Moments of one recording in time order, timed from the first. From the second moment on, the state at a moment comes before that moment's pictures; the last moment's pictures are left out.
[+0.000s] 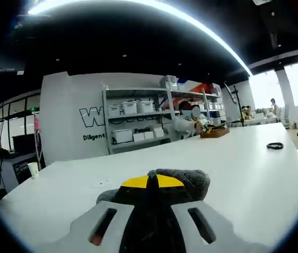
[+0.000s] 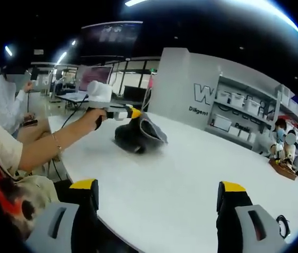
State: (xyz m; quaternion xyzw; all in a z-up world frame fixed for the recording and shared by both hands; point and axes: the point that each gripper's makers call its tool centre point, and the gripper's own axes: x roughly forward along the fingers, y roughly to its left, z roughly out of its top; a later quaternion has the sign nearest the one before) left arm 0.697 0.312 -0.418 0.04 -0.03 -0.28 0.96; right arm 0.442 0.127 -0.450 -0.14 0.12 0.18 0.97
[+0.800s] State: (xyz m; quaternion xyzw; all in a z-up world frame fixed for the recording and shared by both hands) left arm 0.710 0.416 -0.421 0.01 -0.03 -0.18 0.98; right arm 0.445 0.126 -0.456 -0.14 0.13 0.18 0.96
